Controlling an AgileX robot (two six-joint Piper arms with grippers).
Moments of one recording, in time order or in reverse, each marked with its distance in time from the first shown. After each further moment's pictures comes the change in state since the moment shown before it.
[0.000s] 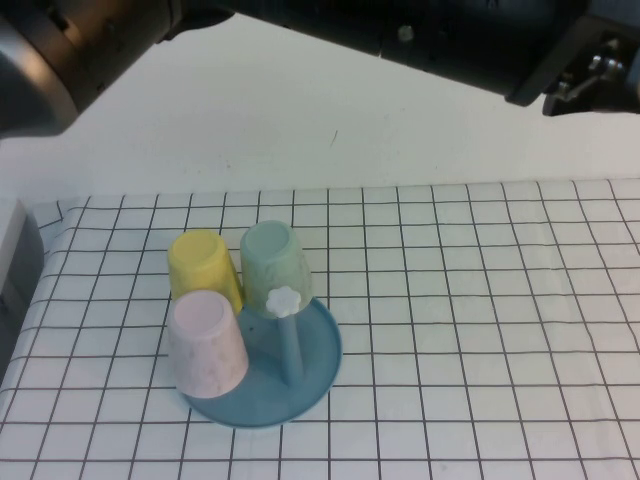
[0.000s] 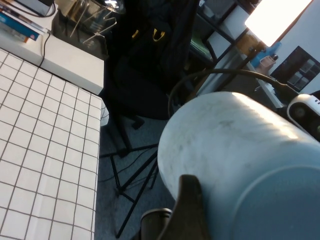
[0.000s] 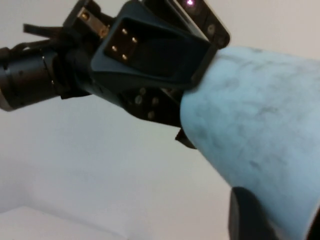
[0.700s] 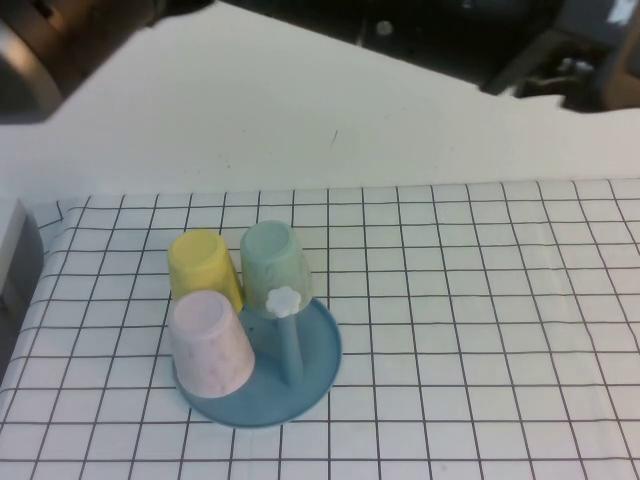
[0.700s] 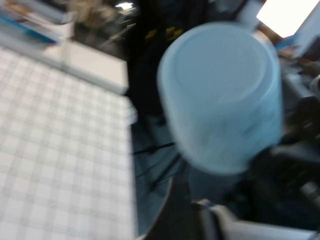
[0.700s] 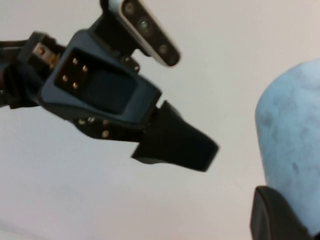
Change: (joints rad) right arm 0.000 0.000 -0.027 0.000 -0.108 -0.048; left arm 0.026 0.003 -0.016 0.042 0.005 0.056
